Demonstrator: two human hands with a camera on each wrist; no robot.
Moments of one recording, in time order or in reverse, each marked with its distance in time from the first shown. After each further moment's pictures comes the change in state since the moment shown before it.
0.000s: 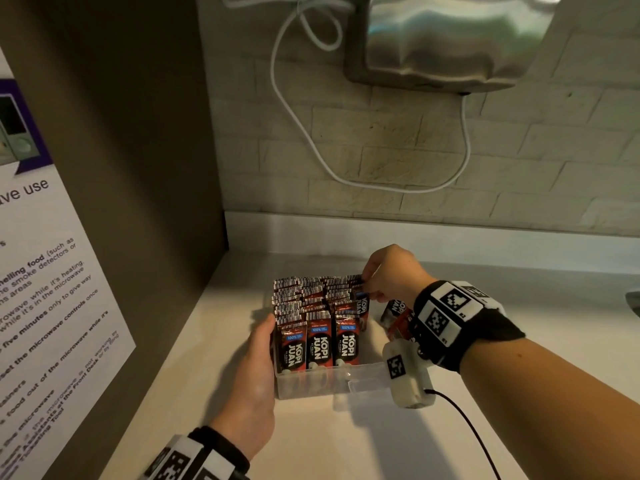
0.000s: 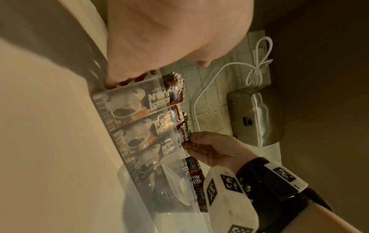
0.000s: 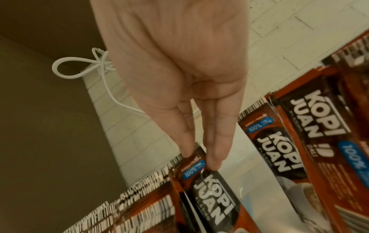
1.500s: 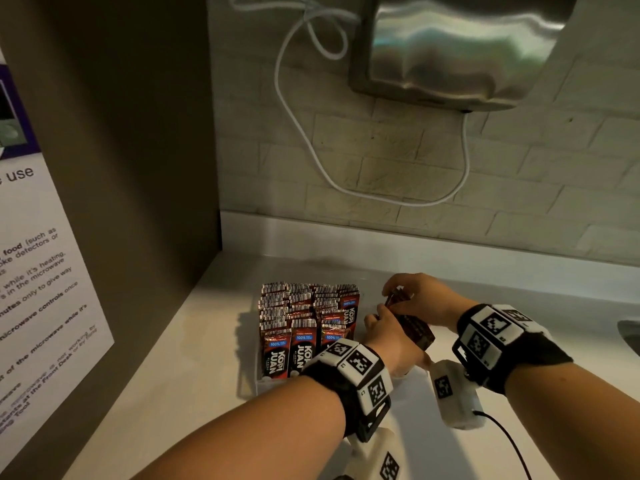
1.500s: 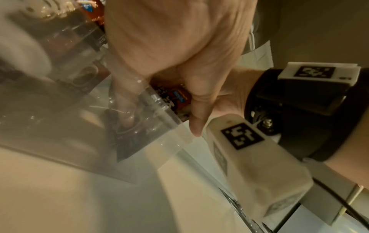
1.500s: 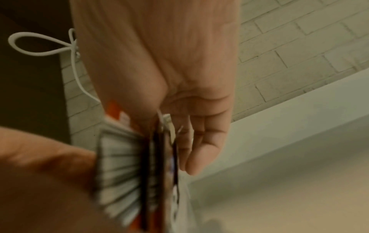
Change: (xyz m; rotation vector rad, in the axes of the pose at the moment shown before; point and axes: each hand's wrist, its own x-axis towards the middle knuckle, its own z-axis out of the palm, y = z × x) left_hand 0.060 -0.036 0.149 1.084 -0.336 0.076; right_hand -0.003 0.055 -0.037 -0.273 -0.115 -0.144
